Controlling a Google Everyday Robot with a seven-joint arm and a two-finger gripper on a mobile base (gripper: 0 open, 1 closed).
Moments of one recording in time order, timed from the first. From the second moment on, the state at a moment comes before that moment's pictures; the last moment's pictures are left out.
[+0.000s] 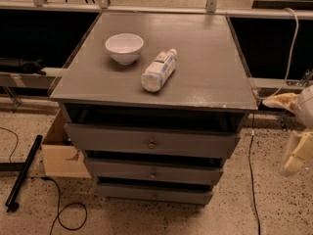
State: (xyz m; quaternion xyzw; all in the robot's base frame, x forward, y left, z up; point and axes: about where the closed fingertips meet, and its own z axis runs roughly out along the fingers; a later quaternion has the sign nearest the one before) arm 0.427 -0.260 0.842 -0.63 0.74 0.13 0.21
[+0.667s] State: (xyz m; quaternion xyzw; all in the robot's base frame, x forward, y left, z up) arm 0.404 -0.288 0.800 -0.59 0.77 0.16 0.18
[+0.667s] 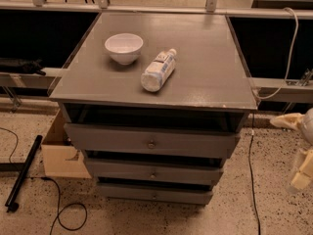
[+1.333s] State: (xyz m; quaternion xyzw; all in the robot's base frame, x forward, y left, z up) arm 0.392 -0.295 0.777 -0.58 0.77 0.19 0.17
